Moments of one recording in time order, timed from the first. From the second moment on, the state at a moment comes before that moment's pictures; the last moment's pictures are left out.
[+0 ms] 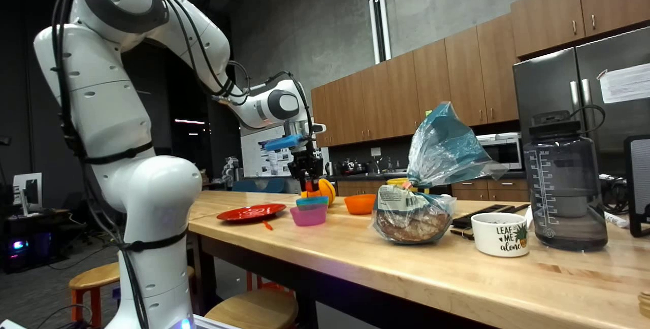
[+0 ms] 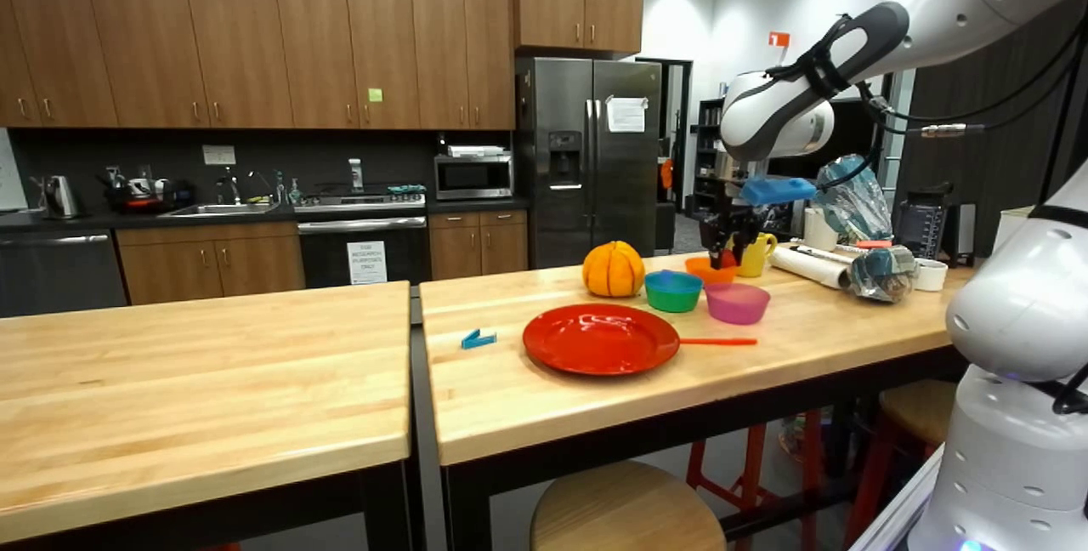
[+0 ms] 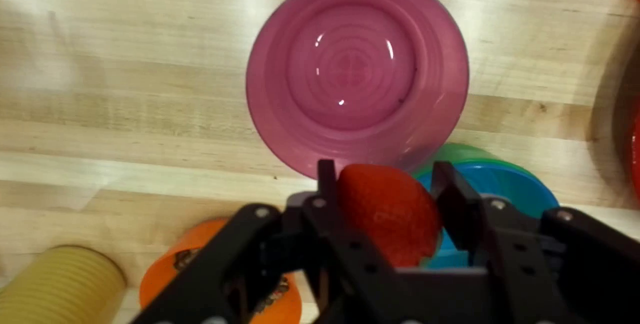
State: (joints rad) arm -0.12 -0.39 -0.11 -2.52 -0.09 2.25 0.04
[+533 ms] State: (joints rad) arm -0.09 -0.37 -0.06 -2.52 -0.09 2.29 0.03
